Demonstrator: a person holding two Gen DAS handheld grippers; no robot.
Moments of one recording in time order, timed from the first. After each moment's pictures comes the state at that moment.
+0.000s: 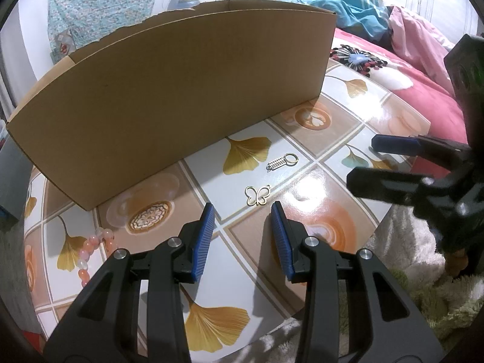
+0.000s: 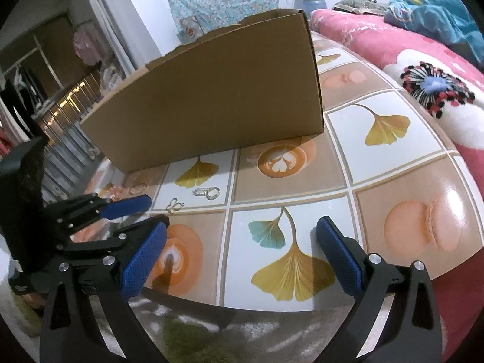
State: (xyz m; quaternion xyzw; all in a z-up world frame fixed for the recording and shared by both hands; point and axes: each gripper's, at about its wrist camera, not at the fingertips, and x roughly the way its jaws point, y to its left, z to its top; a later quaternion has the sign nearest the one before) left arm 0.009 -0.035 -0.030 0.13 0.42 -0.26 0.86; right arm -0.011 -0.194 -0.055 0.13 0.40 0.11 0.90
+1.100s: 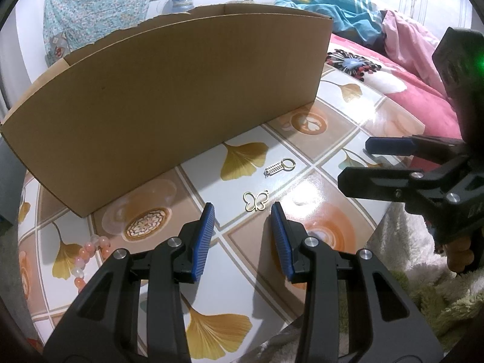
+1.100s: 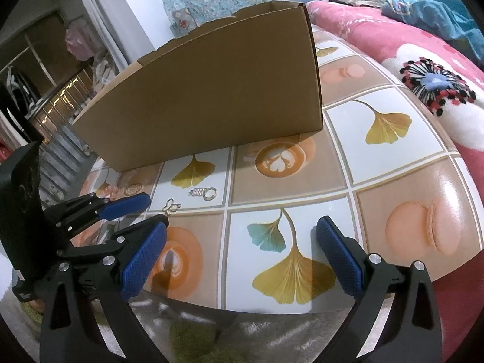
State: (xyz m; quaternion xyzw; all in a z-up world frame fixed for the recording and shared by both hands) left arm 0.010 -0.031 -0.030 0.12 0.41 -0.27 0.86; right arm -0.002 -0.187 -0.054 0.12 0.43 0.09 0.89
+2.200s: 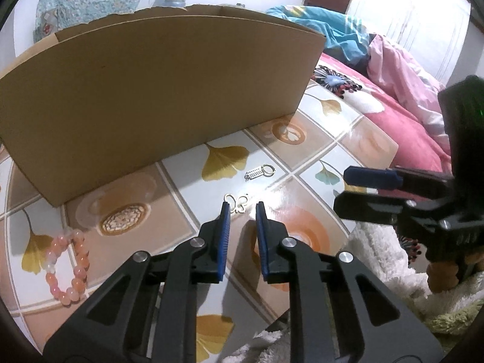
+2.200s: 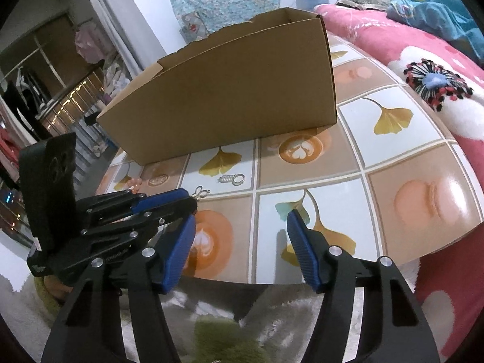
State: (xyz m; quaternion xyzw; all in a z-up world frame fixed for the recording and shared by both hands) left arm 0.018 -0.022 -0.032 0.04 0.42 -0.34 0.84; right arm -0.025 -0.175 -0.045 0.13 0.42 0.11 0.89
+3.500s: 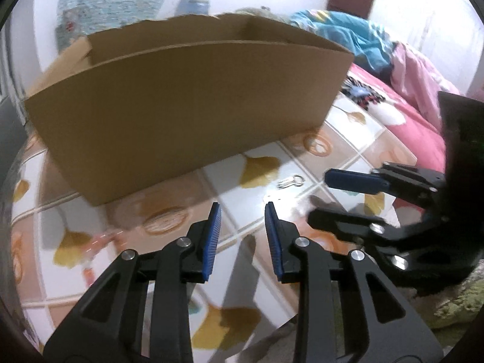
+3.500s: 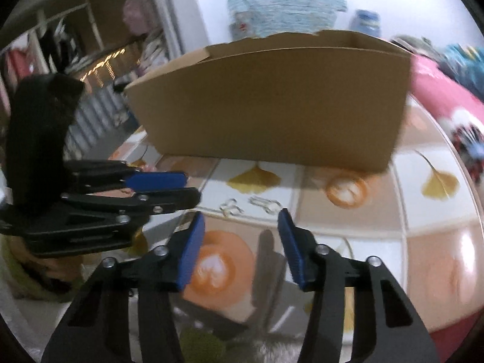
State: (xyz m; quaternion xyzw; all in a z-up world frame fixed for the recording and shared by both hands) left arm 0.020 -0.002 -0.014 0.04 0.42 -0.27 0.87; right arm 0.002 -0.134 -0.050 0.01 0.38 0.19 0.90
